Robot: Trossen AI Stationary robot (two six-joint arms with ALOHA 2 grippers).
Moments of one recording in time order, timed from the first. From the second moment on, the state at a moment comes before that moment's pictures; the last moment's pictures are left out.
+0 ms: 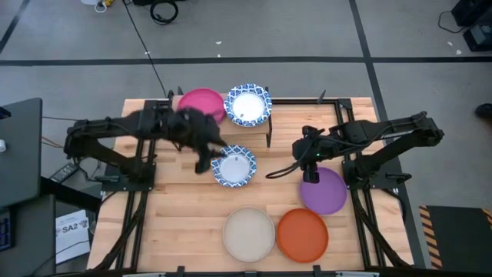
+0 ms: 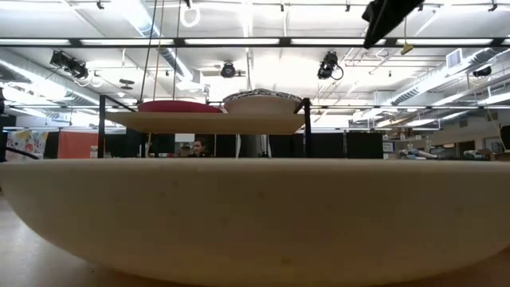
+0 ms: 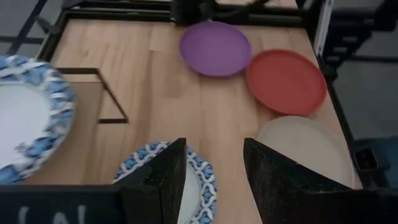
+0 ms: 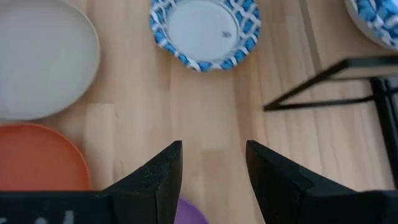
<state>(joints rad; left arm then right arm) 0.00 1.34 1.50 -0.81 0.01 -0.04 0.17 1.23 1.26 -1.06 0.22 0.15</state>
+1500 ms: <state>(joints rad) -0.24 1.68 1.50 -0.67 -0.25 -0.09 -0.14 1.24 0.71 -0.83 -0.16 -0.05</state>
